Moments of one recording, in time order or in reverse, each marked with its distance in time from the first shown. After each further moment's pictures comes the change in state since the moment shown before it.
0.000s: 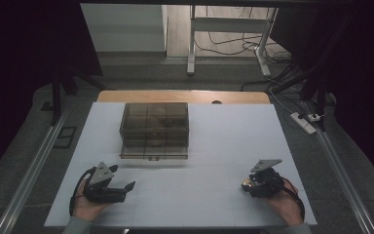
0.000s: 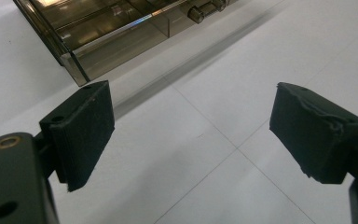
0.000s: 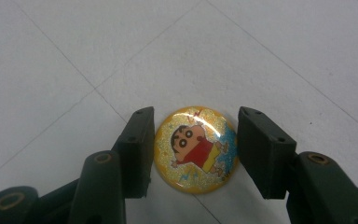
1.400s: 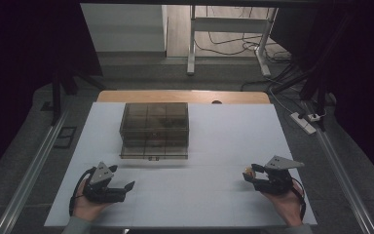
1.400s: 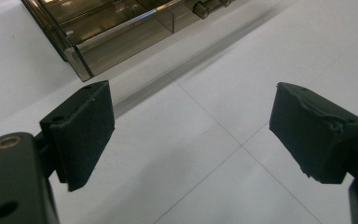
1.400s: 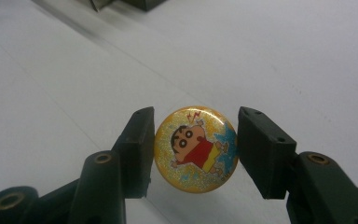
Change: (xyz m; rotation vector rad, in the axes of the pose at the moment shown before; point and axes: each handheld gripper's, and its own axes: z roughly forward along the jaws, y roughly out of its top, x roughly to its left) left arm 0.001 -0.001 0.001 0.011 0.010 -0.006; right arm -0.002 -0.002 -0.029 -0.356 -0.002 0.088
